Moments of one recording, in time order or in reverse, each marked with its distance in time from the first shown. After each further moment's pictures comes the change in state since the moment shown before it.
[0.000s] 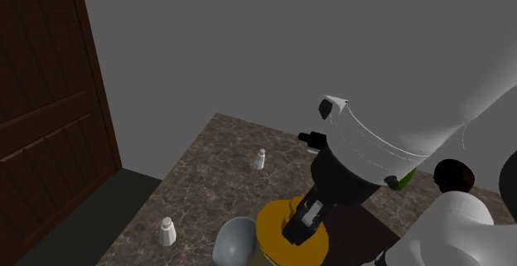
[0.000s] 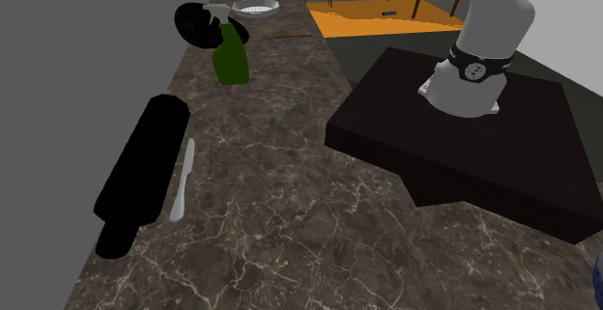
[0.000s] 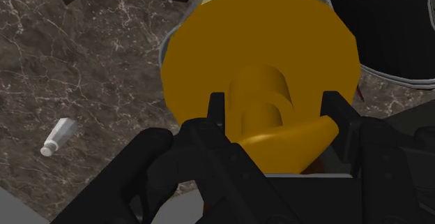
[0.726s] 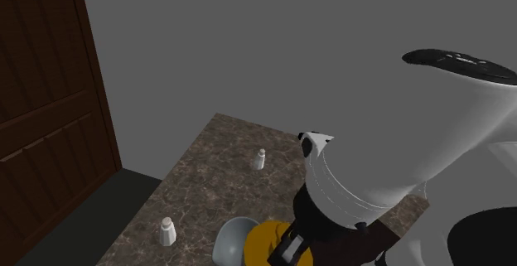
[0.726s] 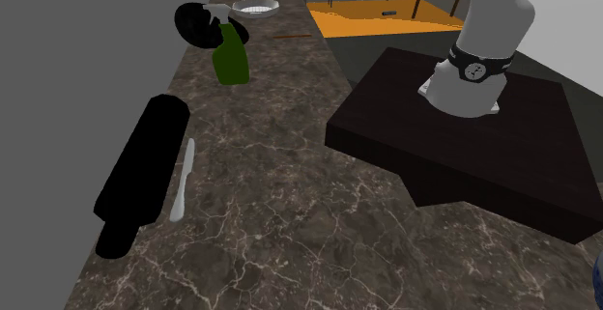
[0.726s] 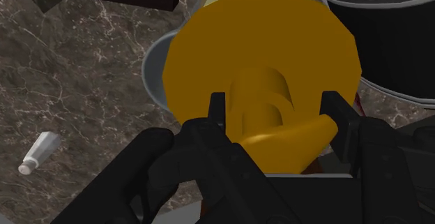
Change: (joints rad) arm 0.008 0.009 0.097 -0.098 0.063 0.126 0.020
